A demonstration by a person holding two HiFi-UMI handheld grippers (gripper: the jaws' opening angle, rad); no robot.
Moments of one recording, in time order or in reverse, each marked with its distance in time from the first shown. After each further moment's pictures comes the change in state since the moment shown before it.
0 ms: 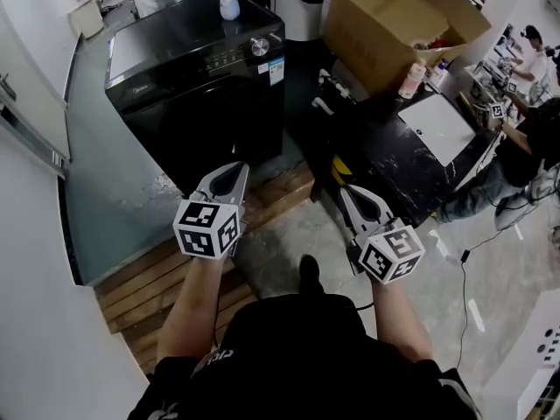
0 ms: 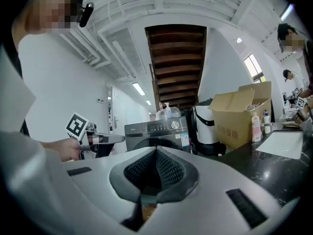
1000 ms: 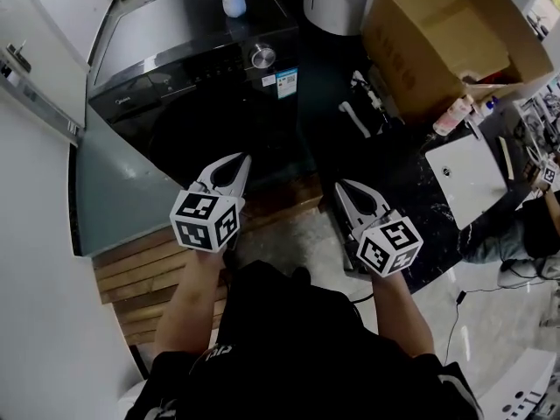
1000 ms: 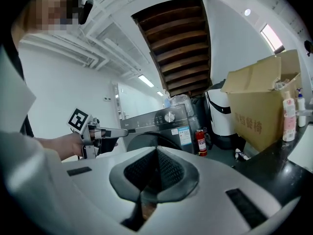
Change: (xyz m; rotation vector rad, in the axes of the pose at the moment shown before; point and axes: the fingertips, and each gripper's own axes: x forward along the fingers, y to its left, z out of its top) left arm 0.159 0.045 0.025 -0.068 0.056 0.152; right arm 0.142 -0.140 0.006 0.042 0.119 0.232
